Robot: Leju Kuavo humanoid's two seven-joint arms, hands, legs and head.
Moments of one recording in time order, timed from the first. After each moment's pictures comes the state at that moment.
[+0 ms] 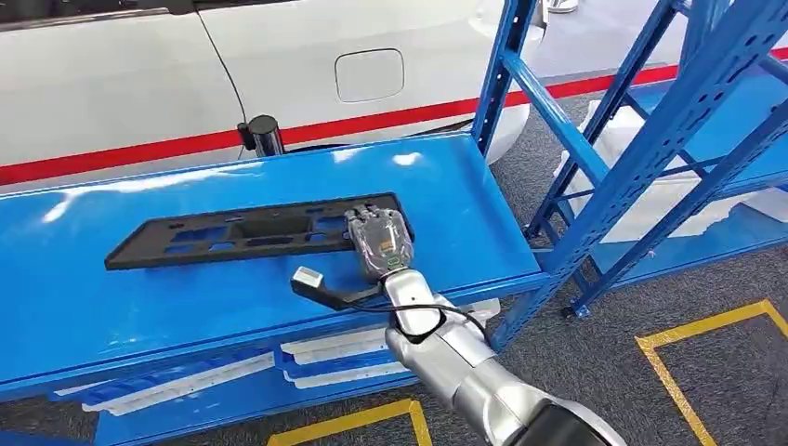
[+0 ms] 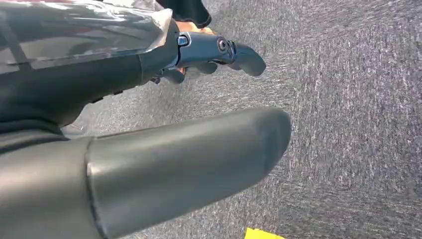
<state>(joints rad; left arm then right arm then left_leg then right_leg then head) -0.14 -0.17 0.94 -0.19 -1.17 0.48 -0.01 -0.59 0.18 0.62 -0.45 1.35 -0.51 0.19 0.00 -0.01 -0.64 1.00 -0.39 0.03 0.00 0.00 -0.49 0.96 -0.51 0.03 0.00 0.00</state>
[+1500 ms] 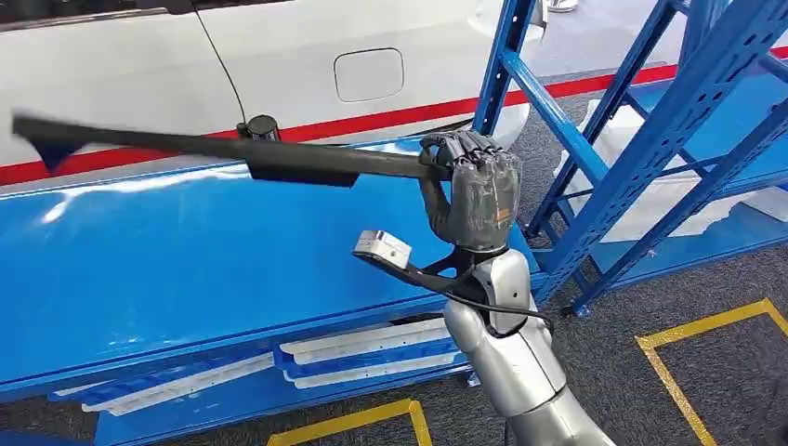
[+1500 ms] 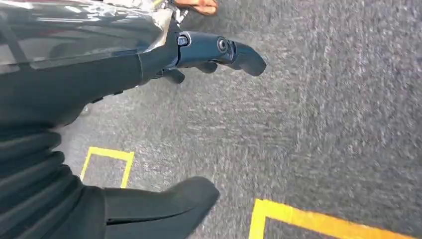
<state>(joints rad) -0.13 -0.15 0.98 -0.18 -1.10 0.35 -0.06 -0.40 0.05 0.40 -1.24 1.16 -0.66 -0.11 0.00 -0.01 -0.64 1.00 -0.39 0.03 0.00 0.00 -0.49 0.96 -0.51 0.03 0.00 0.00</state>
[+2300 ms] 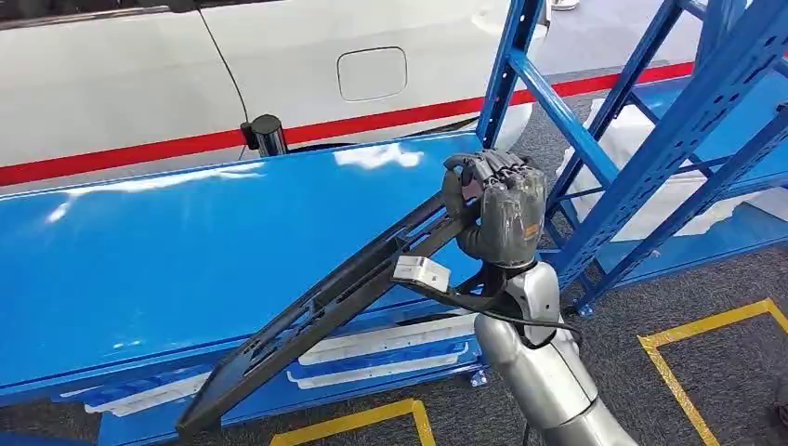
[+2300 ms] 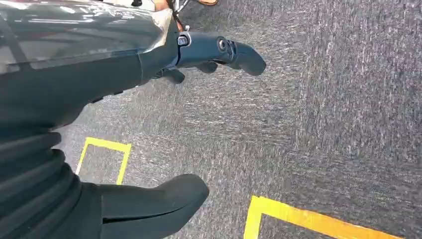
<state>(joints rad) -0.12 -0.14 1.02 -0.17 -1.08 0.35 -0.09 -0.33 -0.08 0.41 -1.30 1.01 -0.67 -0.18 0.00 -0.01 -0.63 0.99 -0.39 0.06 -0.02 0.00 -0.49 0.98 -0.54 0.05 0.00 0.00</state>
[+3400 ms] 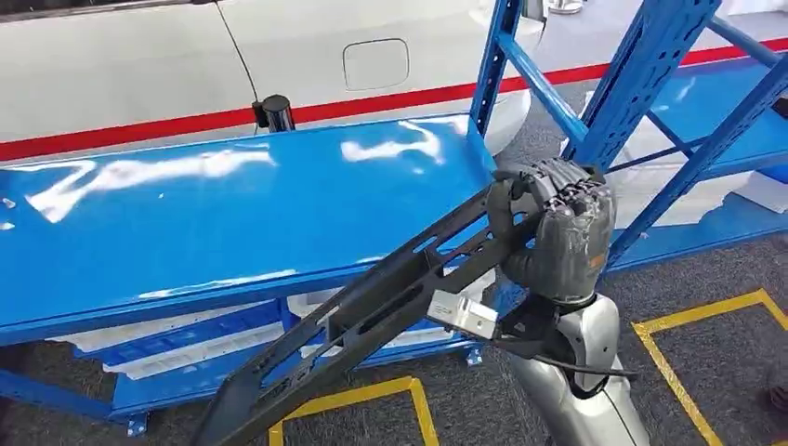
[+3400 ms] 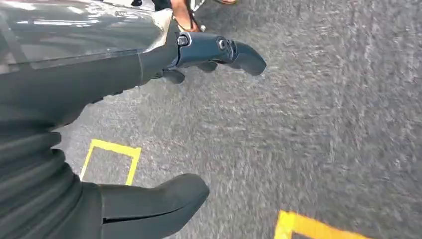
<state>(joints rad) -0.13 -0.15 1.02 -0.17 -1.11 0.36 -0.06 -0.20 -0.14 0.37 -1.66 1.11 -0.53 -0.07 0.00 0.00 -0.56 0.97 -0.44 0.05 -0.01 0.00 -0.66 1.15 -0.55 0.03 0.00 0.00</state>
